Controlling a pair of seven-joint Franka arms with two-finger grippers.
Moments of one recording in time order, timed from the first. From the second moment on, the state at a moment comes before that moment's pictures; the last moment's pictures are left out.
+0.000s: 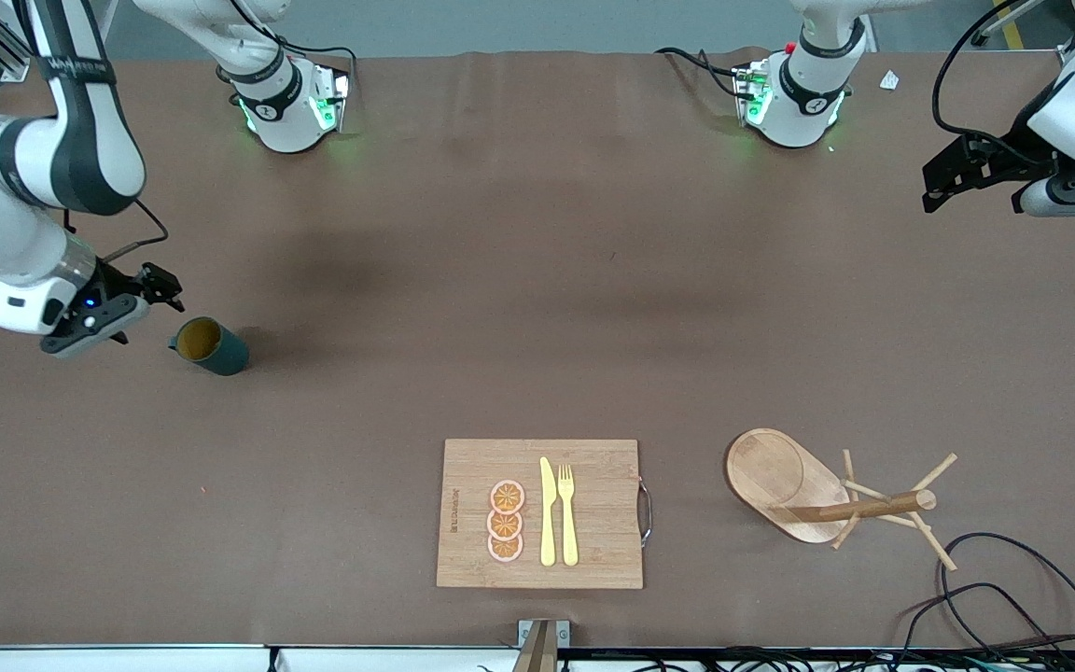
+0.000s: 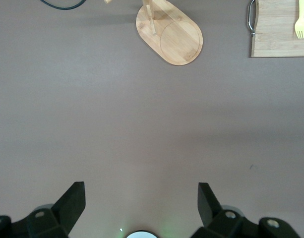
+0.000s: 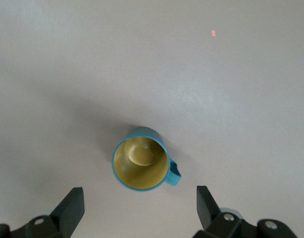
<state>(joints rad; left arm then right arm) 0.08 -0.07 -0.22 -1.57 0.00 1.48 -0.10 -0.09 -0.02 -0.04 -2.20 0.03 2.21 -0.63</state>
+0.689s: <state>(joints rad) 0.08 -0.07 -0.22 -1.57 0.00 1.48 -0.10 -0.05 -0.22 -0.02 -2.07 0.03 1.91 -0.19</state>
